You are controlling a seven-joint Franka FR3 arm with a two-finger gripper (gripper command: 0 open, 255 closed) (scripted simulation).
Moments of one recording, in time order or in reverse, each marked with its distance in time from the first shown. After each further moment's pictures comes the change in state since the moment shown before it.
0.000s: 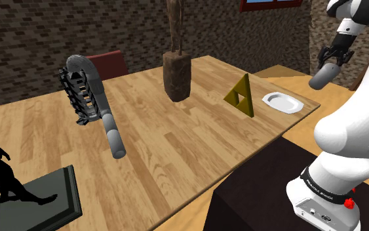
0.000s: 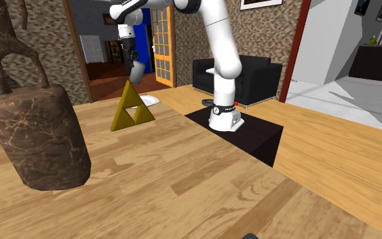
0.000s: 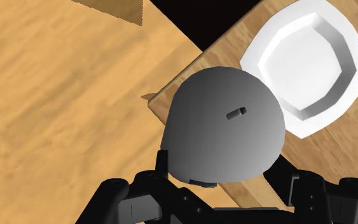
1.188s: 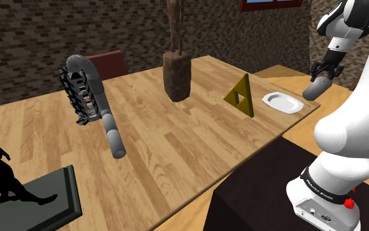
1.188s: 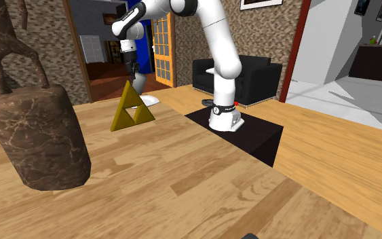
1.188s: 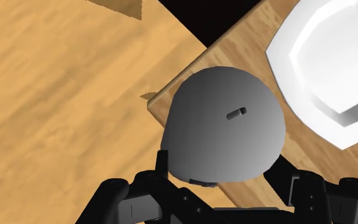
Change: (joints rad) arm -0.003 0.055 0.014 -0.121 0.035 0.169 -0.026
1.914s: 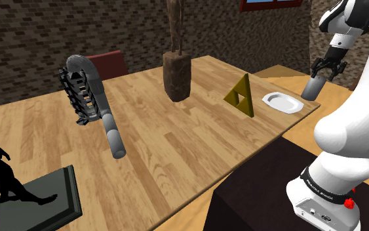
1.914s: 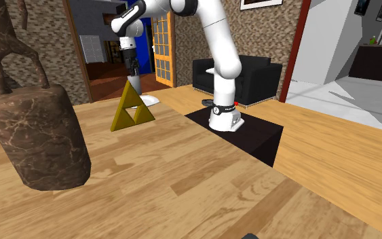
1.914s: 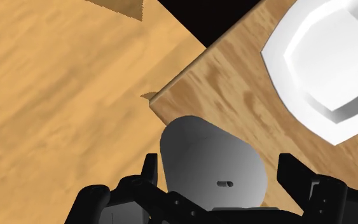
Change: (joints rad) arm -0.004 -0.004 -0.003 0.034 -0.005 -0.037 0.002
